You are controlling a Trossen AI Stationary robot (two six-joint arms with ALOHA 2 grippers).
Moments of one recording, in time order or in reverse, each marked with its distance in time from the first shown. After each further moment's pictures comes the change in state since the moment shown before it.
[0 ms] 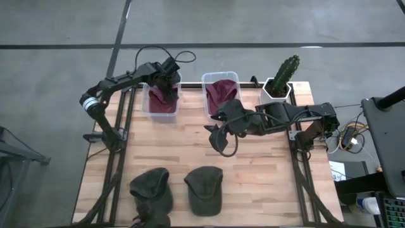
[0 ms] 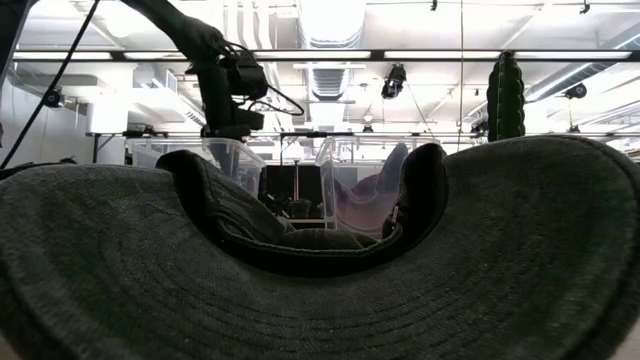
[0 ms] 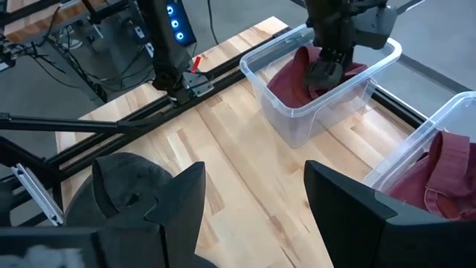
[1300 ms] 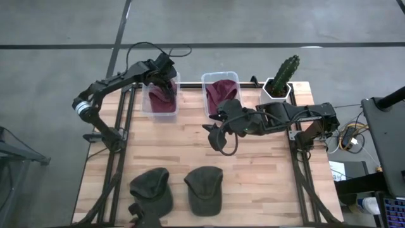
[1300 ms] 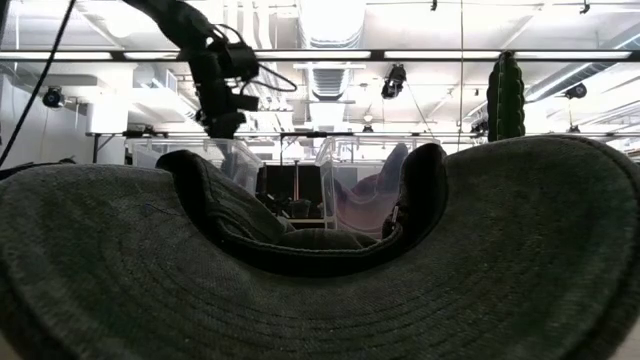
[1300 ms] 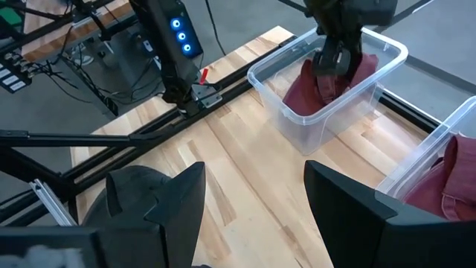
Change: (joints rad) left arm 0.018 -0.104 -0.011 0.037 -0.066 0.020; right arm -0.001 0.000 0.000 0.046 -0.001 0.020
